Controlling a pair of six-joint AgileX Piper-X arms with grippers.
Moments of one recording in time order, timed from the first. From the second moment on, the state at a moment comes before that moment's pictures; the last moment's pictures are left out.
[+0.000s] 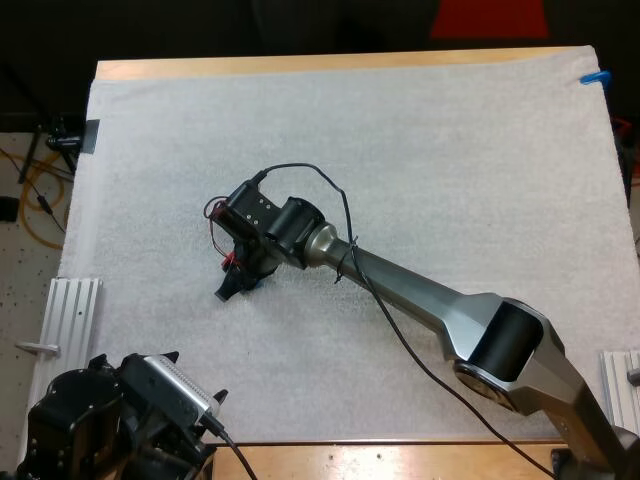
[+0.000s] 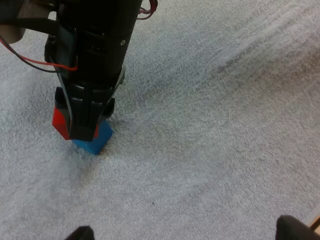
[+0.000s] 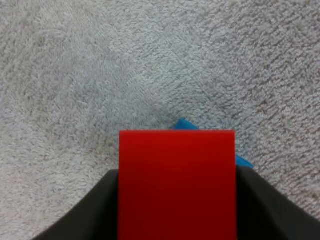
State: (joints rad) left arm -0.34 0.36 -0.89 1.43 0.18 -1.53; right arm 0.97 2.27 -2.00 0.92 -0.13 -1.80
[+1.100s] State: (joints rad) left arm -0.34 0.42 -0.90 1.03 0.11 -1.58; right arm 0.82 1.89 -2.01 0.97 -0.14 -1.78
